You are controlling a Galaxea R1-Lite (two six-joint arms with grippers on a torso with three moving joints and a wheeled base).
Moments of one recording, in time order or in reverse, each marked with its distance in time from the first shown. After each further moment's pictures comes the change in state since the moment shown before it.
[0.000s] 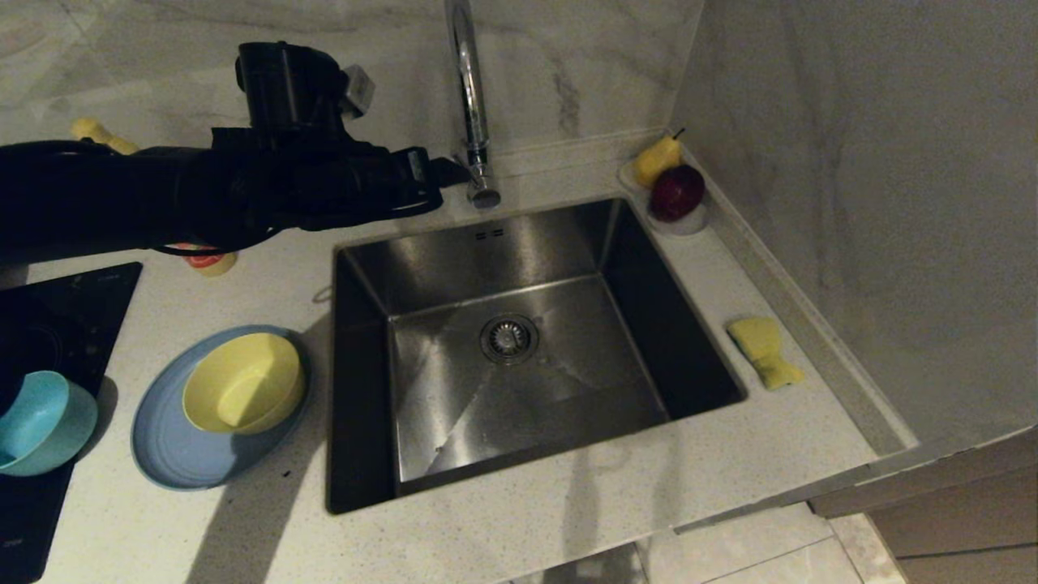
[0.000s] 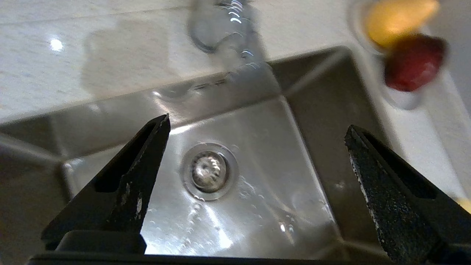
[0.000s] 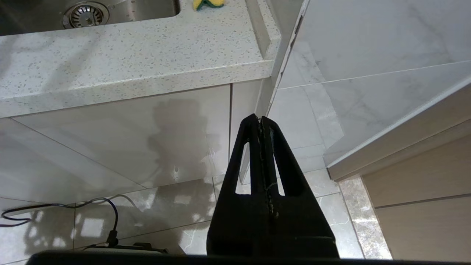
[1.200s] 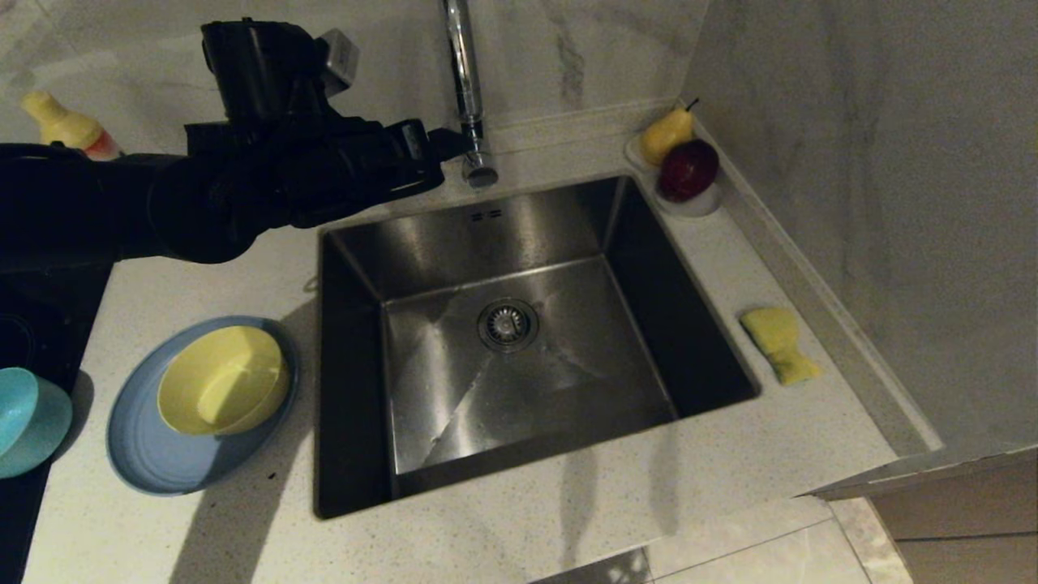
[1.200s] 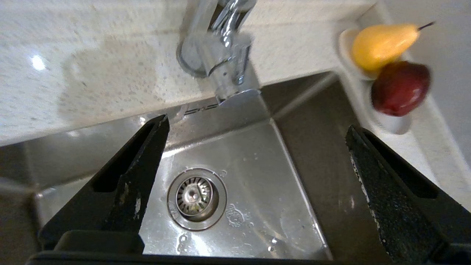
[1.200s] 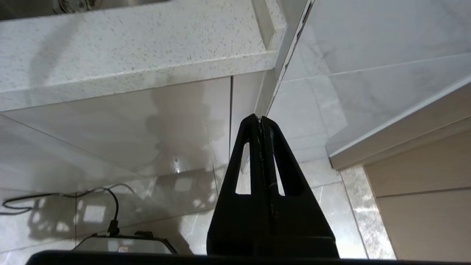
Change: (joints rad) left arm -0.026 -0.062 0.105 -0.198 0.001 -0.014; right arm 0.000 0.000 0.000 0.000 0.000 0.000
